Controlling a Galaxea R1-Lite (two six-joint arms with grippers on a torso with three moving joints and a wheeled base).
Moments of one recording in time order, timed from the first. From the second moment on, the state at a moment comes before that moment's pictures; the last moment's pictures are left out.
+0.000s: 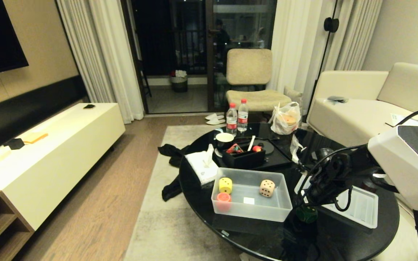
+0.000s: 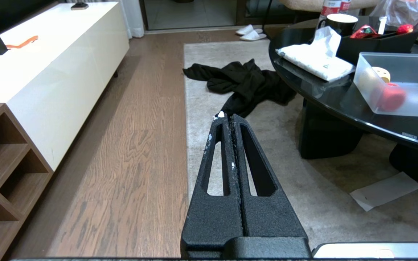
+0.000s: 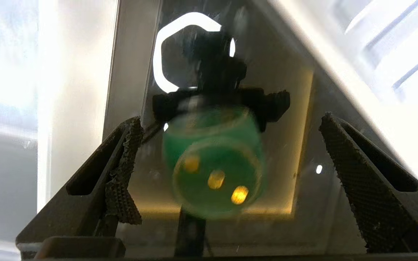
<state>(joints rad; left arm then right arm) 0.00 0.00 0.00 -0.01 0.00 -0.01 -0.08 2.37 -1.50 0.29 0.05 -0.17</state>
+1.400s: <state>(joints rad) 0.00 0.00 0.00 -0.01 0.00 -0.01 -0.08 2.37 -1.41 0.20 0.05 -0.26</state>
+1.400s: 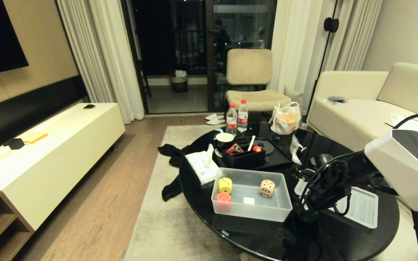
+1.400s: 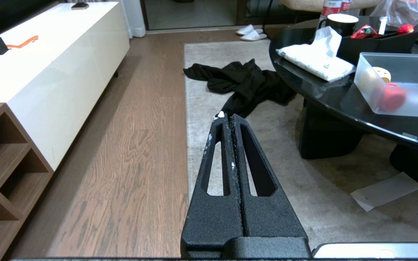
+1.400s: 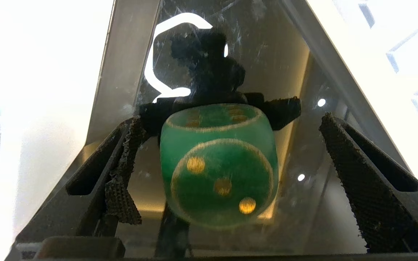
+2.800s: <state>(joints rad) 0.00 0.00 0.00 -0.01 0.00 -0.01 -0.12 2.16 -1.31 0.20 0.06 -0.25</state>
